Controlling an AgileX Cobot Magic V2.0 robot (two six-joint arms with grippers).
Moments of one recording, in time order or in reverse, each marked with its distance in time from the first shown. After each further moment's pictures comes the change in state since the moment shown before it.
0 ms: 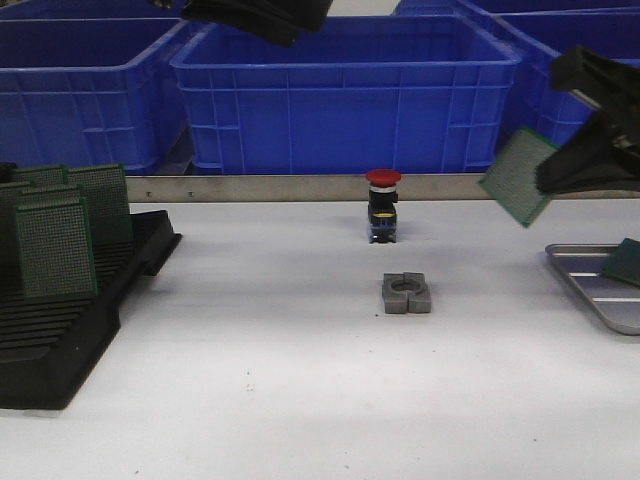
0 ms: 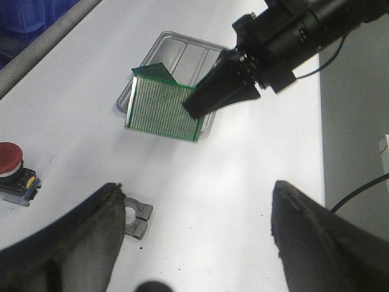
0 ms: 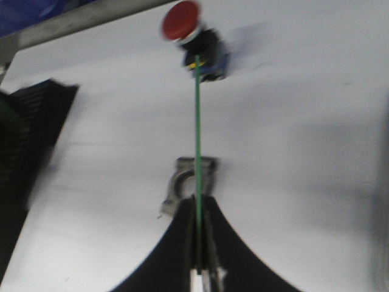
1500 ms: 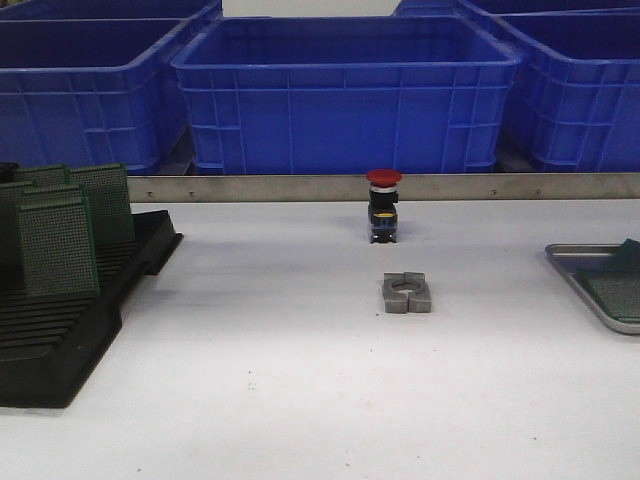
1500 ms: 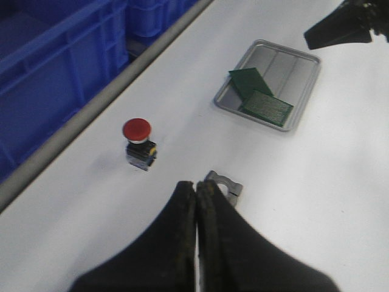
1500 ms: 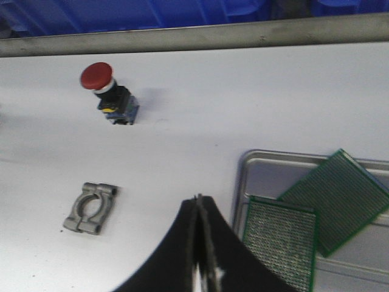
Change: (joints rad) left arm 0.195 -0.141 0.025 0.060 -0.066 -0.048; right arm -0.232 -0.163 0.002 -0.224 0.036 -0.112
